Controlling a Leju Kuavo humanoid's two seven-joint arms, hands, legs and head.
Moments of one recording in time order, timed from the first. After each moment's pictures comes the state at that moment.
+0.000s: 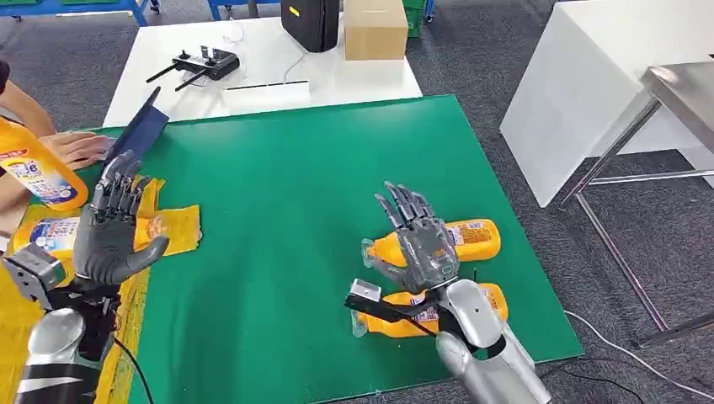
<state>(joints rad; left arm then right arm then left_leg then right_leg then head) -0.15 0.14 0.06 -1.59 -0.12 -0.20 -0.43 -0.22 -0.10 0.53 -1.46 1.09 -0.25 -0.02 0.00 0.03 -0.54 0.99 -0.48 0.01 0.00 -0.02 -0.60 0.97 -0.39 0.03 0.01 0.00</state>
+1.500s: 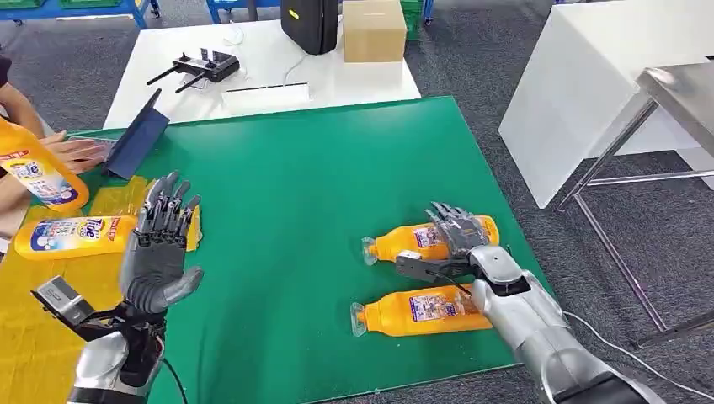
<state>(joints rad) -0.07 0.02 -0.07 -1.64 -0.03 -0.25 -0.46 -0.58 -0.15 0.52 -0.72 1.12 0.00 -0.03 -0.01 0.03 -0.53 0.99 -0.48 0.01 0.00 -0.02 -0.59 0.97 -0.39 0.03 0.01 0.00</state>
